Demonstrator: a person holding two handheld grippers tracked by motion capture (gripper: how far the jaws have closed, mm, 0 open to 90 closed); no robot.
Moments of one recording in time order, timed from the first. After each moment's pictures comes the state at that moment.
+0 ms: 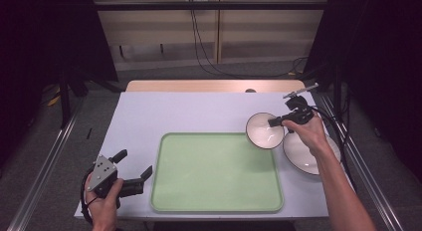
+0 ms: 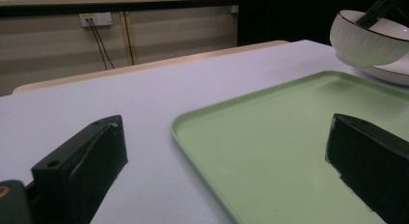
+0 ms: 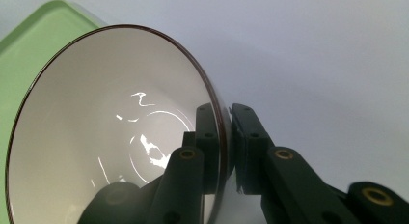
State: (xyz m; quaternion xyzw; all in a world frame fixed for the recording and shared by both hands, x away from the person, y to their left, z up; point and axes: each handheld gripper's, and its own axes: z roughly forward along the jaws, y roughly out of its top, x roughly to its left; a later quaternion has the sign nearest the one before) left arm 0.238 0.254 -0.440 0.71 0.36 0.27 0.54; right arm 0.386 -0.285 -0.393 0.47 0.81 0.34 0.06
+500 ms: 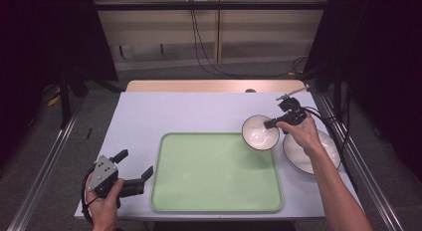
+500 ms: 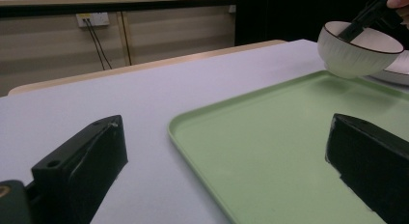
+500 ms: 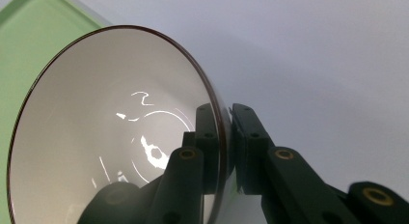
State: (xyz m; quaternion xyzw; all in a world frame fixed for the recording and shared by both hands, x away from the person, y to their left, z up) left arm 0.238 0.252 -0.440 0.71 0.36 0.27 0.54; right arm 0.395 -0.272 -0.407 0.48 0.82 0.32 0.05
